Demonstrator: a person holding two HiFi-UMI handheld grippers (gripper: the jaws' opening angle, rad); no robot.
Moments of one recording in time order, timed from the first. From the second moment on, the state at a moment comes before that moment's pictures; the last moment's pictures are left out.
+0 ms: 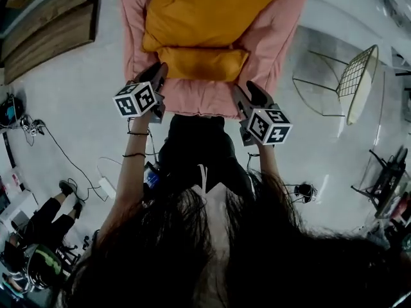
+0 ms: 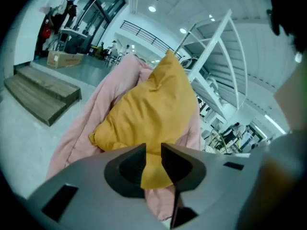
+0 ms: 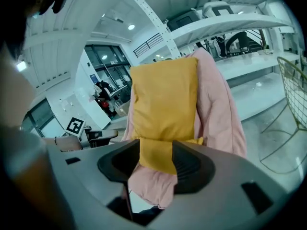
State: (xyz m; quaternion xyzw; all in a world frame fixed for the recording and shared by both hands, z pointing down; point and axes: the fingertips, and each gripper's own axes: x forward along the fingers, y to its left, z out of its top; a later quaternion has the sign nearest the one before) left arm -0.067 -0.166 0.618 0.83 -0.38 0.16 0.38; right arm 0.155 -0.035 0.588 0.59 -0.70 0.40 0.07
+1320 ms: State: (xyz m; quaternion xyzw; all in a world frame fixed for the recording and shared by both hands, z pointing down) left arm -0.019 -0.019 0.442 0.91 -0.31 0.14 0.26; right arm 0.096 0.004 0.472 0.48 -0.82 0.29 0.07
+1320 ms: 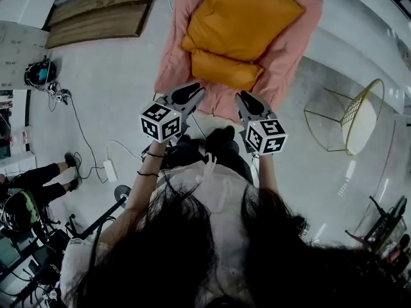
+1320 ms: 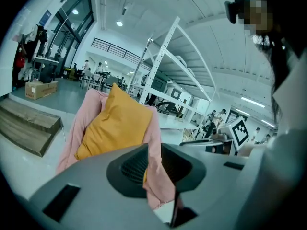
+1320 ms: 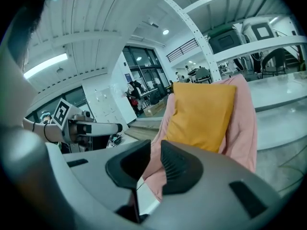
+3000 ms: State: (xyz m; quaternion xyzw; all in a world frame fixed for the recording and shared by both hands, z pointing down) left arm -0.174 0.146 0.423 0.96 -0.13 0.15 0.19; right arm -0.100 0.189 0.420 0.60 -0.74 0.29 0.03
